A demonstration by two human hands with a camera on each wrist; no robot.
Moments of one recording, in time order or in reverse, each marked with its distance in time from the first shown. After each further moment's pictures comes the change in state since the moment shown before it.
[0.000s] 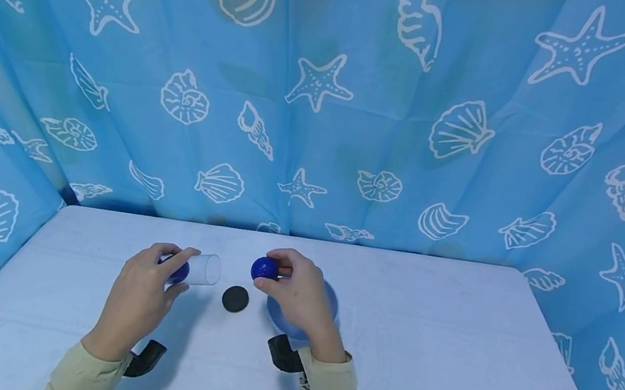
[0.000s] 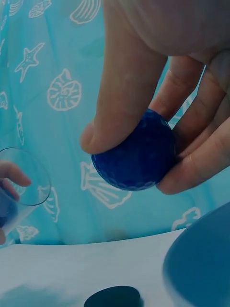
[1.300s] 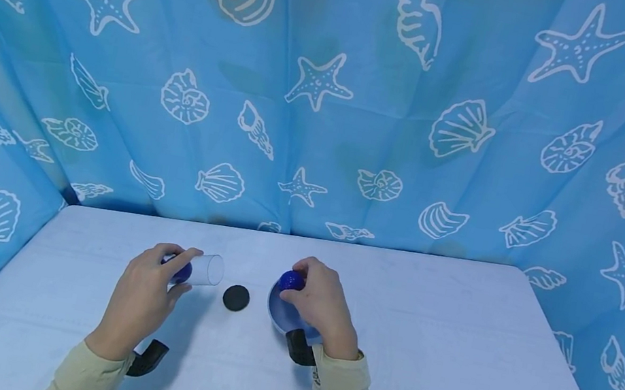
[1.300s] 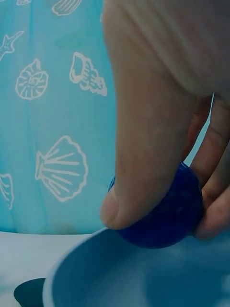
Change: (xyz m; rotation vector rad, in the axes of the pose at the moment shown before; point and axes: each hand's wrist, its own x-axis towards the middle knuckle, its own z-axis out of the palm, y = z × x) left_hand -0.001 0.000 0.002 -0.007 -0.004 0.009; right_hand 0.003 0.015 -0.017 -0.252 -0.041 0.115
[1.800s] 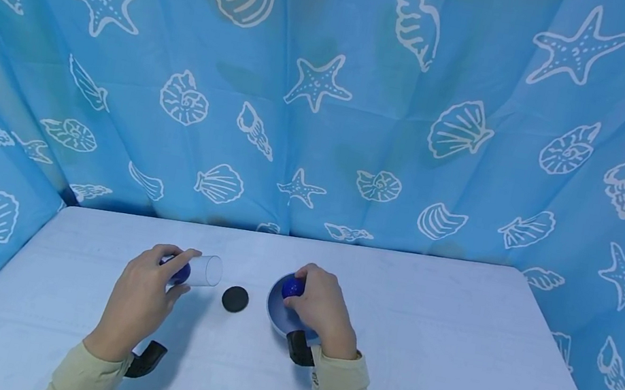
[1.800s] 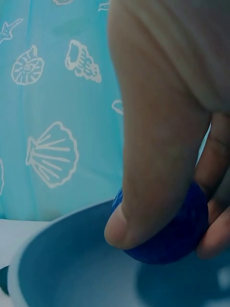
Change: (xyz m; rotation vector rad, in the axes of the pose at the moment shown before) left_hand 0.000 0.001 -0.001 0.013 -0.028 -0.026; right_hand 0.003 0.006 0.002 -0.098 -0.025 0.009
